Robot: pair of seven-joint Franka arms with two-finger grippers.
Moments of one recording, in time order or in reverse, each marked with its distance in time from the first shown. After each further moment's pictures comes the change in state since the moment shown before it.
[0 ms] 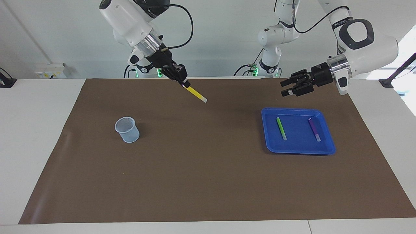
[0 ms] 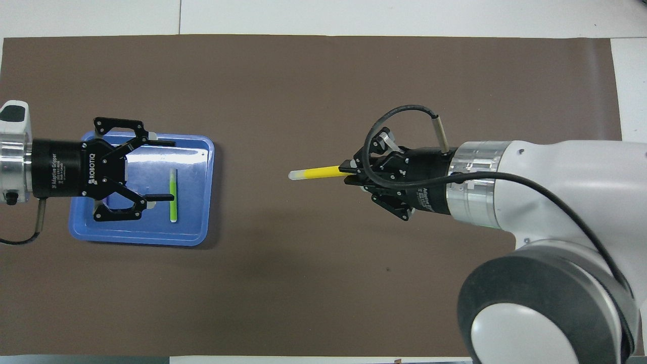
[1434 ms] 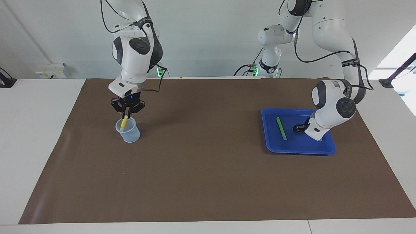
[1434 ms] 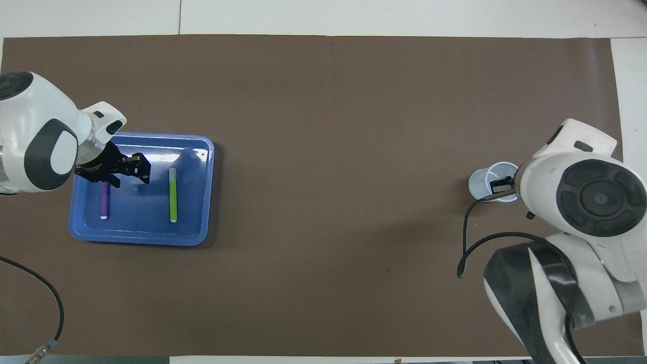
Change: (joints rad) left arm 0.039 0.518 0.011 0.214 0.992 0.020 1.023; right arm -0.012 -0.056 -0.222 -0.180 -1.157 -0.228 -0.918
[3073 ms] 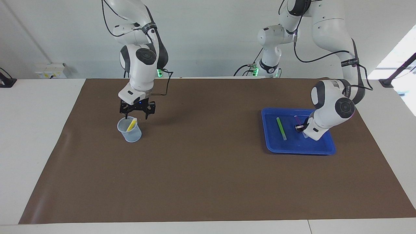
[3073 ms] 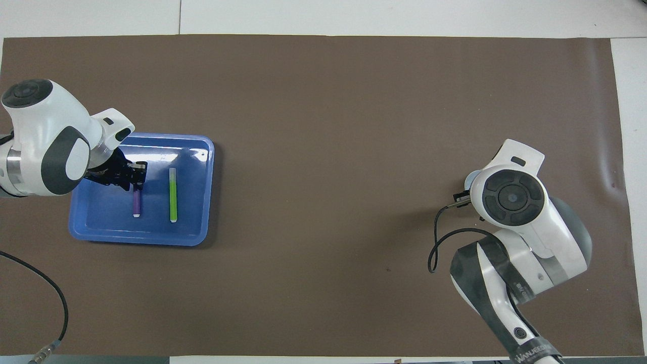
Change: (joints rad) left arm -0.008 0.036 0.000 -0.055 0.121 0.081 0.001; right arm 0.000 0.152 0.015 -0.167 -0.125 0.216 0.108
